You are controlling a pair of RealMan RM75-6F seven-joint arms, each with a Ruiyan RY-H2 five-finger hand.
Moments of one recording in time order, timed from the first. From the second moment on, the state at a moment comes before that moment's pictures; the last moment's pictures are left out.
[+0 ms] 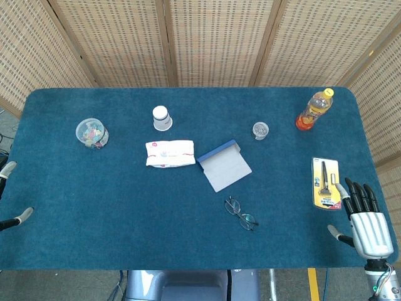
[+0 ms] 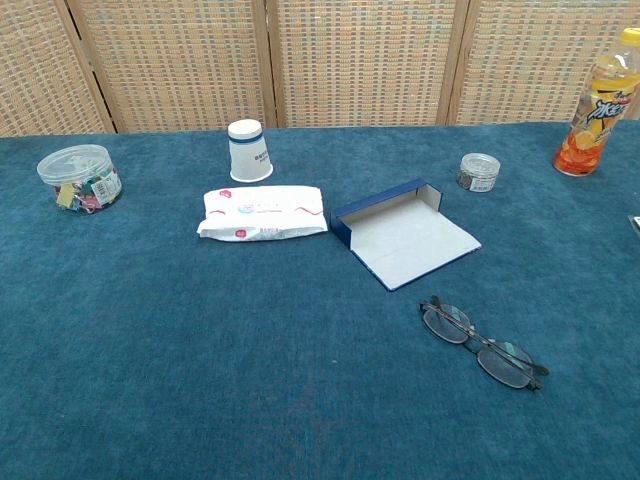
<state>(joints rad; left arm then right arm) -0.08 -0.98 -0.07 -1.70 1.52 1.53 -0.10 0.06 -1.22 0.04 -1.49 -1.62 1.59 -0.07</state>
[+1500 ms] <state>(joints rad) -0.13 -0.98 -0.10 -1.72 1.42 1.43 -0.08 0.76 -1.33 -0.04 -1.16 -2.44 1.26 -0.40</state>
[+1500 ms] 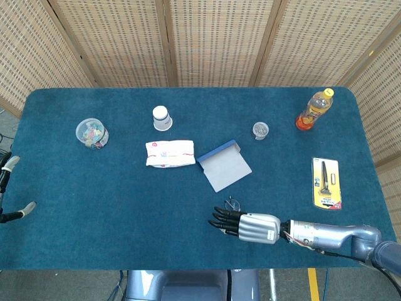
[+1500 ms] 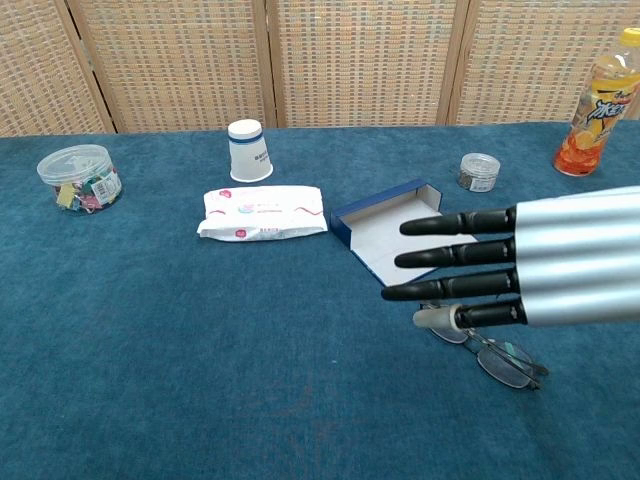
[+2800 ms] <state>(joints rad) -0.16 -0.97 -0.10 -1.73 1.38 1.38 -0.06 0.86 -1.49 -0.22 -0.89 -2.35 1.20 -0.41</state>
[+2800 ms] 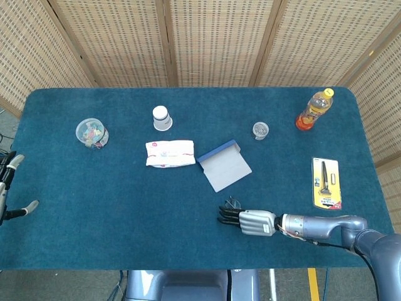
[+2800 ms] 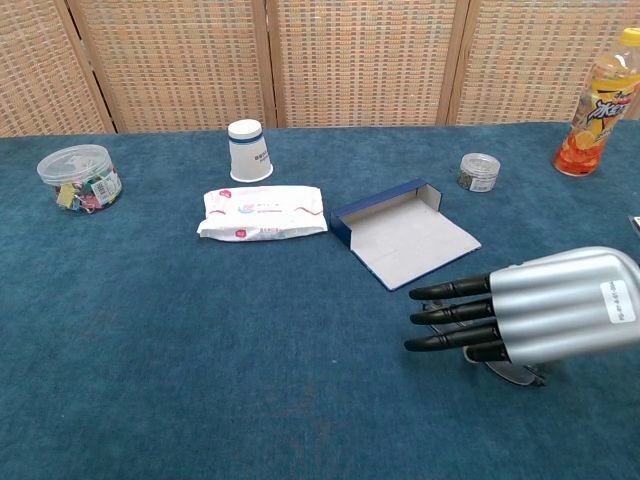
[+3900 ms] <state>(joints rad) -0.16 -0.97 -0.10 -1.73 1.38 1.37 -0.06 0.85 -1.54 -0.25 -0.77 -2.27 1.40 -0.34</state>
